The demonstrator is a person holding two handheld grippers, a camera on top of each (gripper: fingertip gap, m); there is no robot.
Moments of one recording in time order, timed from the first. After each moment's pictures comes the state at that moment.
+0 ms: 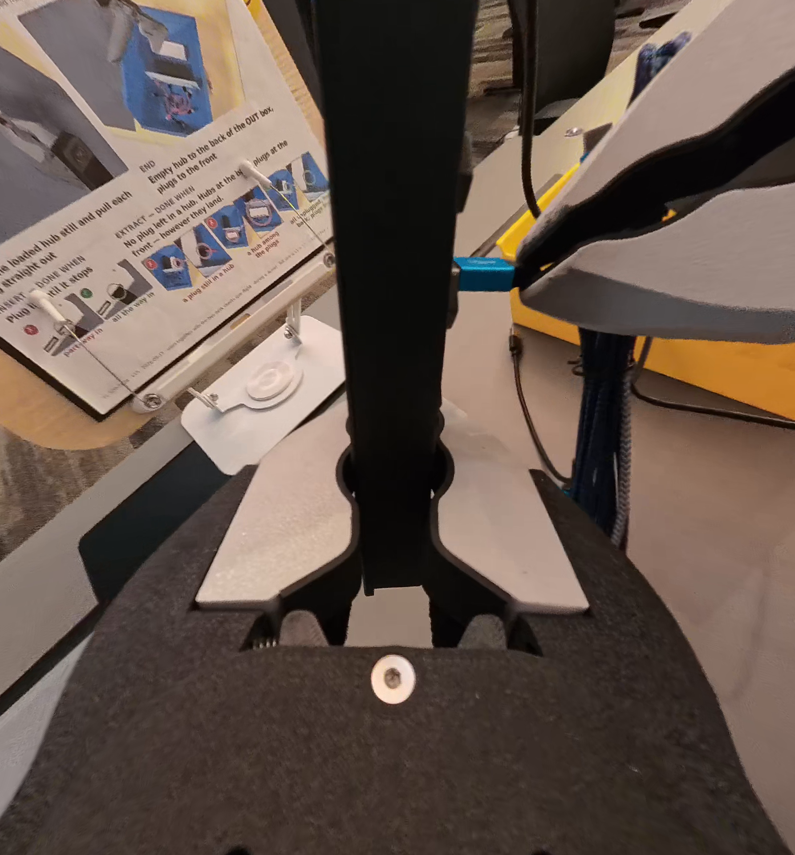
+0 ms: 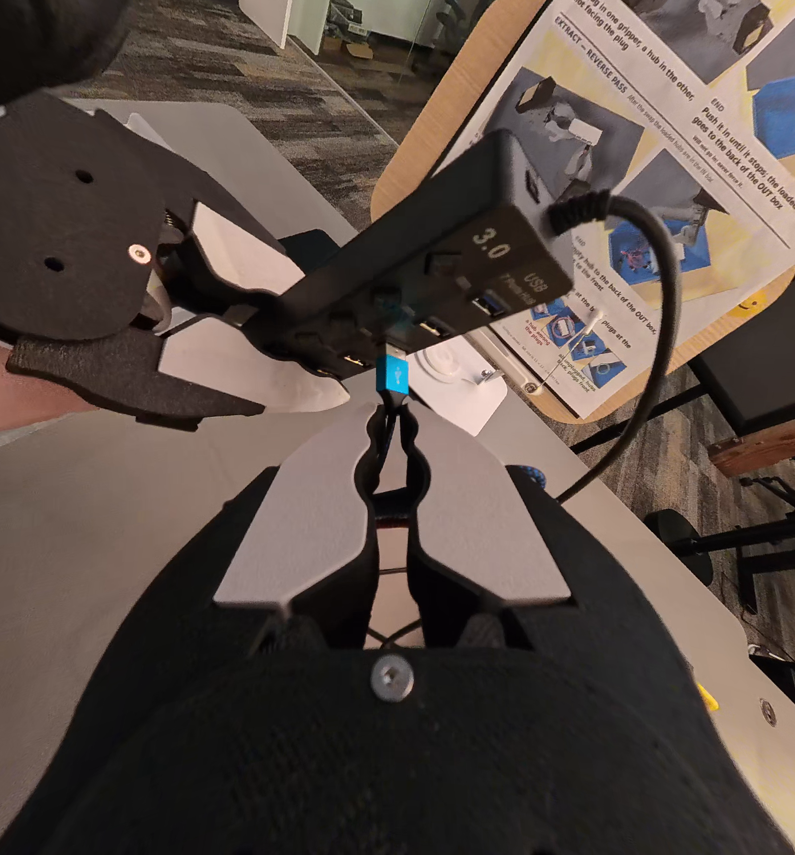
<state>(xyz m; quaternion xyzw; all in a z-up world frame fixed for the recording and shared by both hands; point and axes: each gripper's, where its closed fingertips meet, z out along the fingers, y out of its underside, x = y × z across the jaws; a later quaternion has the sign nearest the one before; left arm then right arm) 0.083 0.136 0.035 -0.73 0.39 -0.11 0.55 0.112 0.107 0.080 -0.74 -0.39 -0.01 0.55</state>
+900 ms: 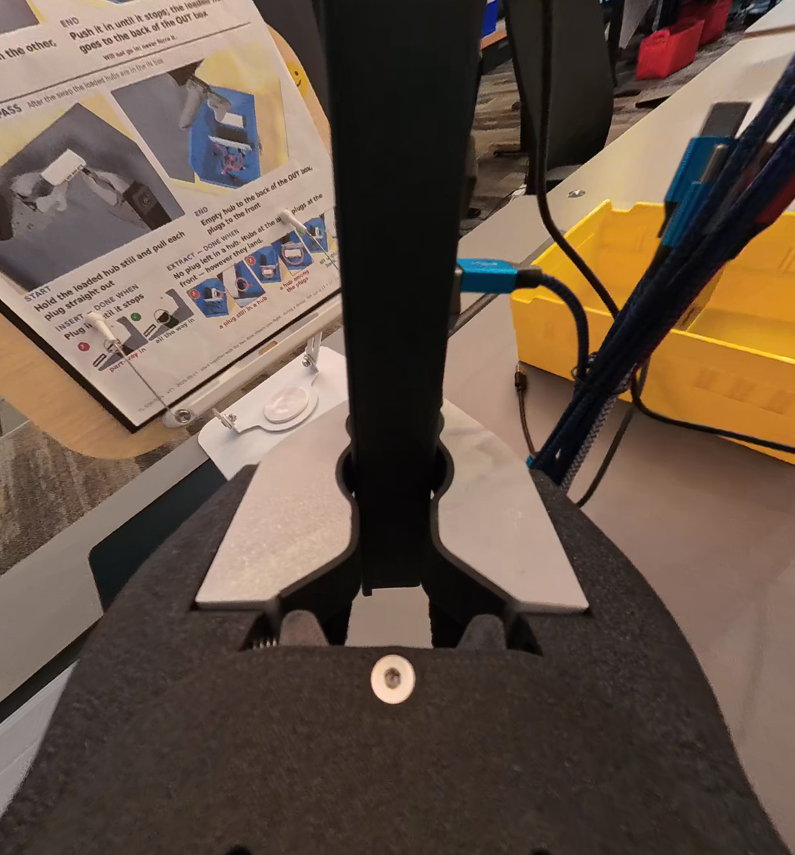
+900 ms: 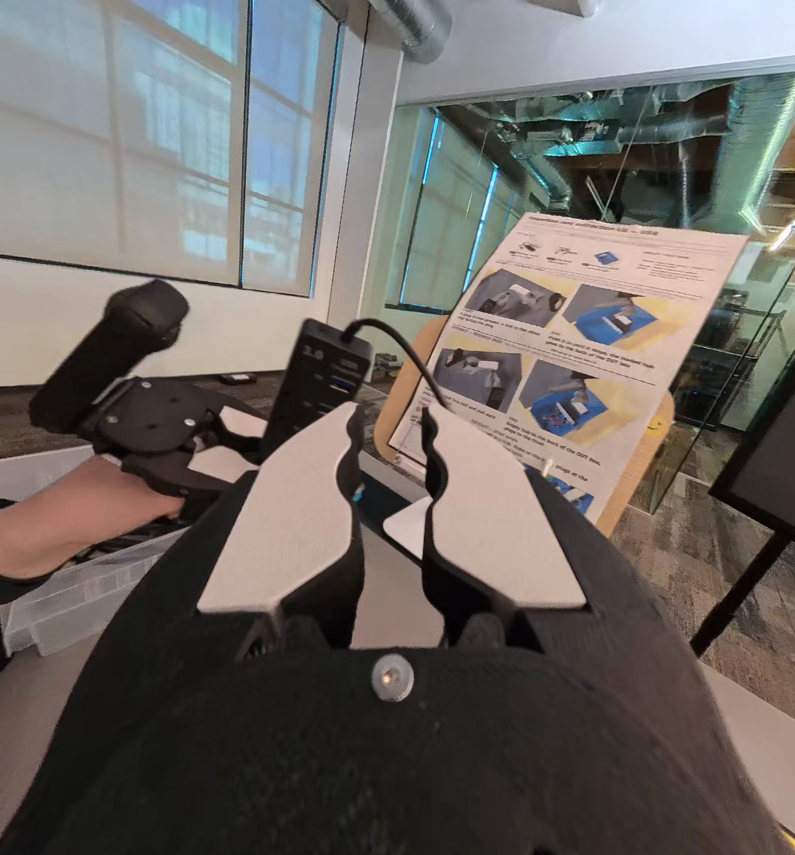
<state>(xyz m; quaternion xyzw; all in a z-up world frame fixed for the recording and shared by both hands) 0.075 0.133 0.056 -0.71 0.36 -0.13 0.59 0.171 0.074 0.175 -0.56 -0.30 0.21 0.74</state>
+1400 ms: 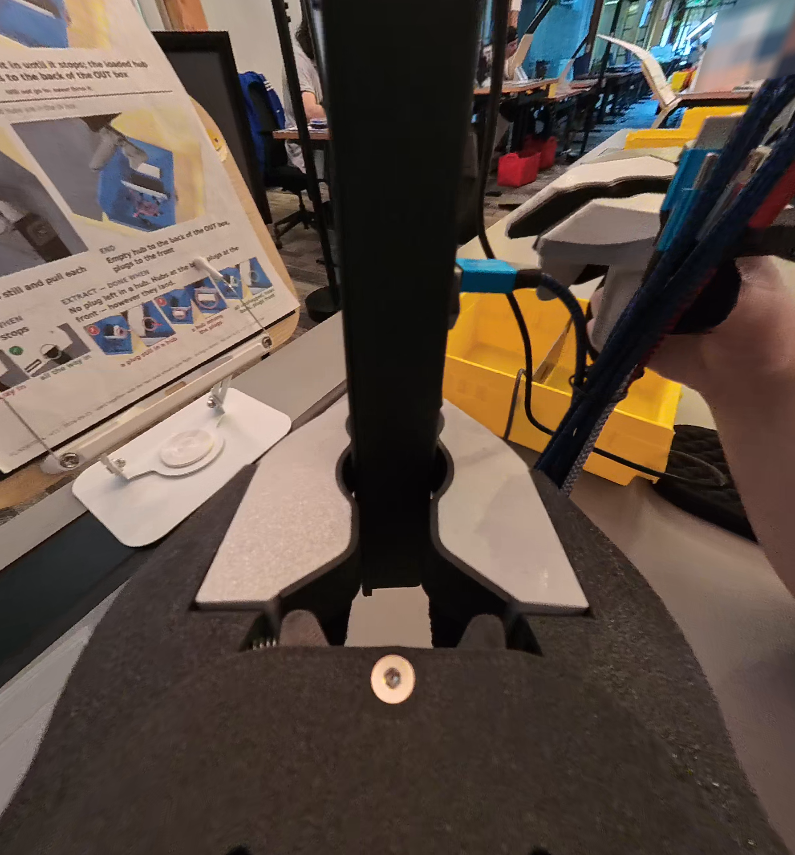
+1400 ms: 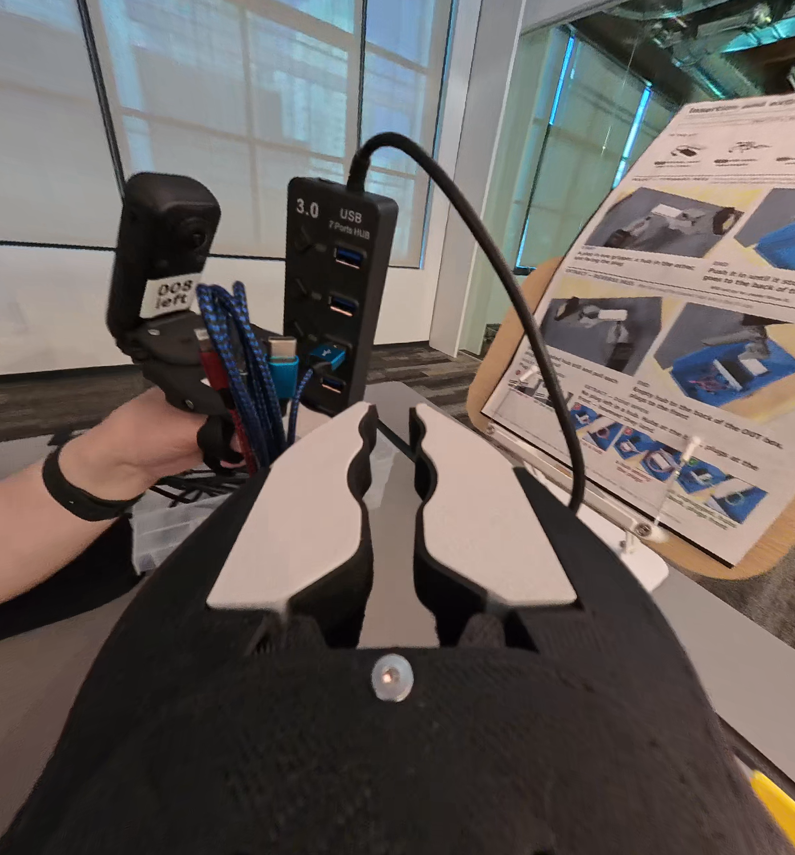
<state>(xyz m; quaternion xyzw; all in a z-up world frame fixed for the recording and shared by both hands) 0.091 0.101 0.081 -0.68 0.37 -0.27 0.57 0.141 0.084 0.134 -0.57 -0.36 0.32 0.66</state>
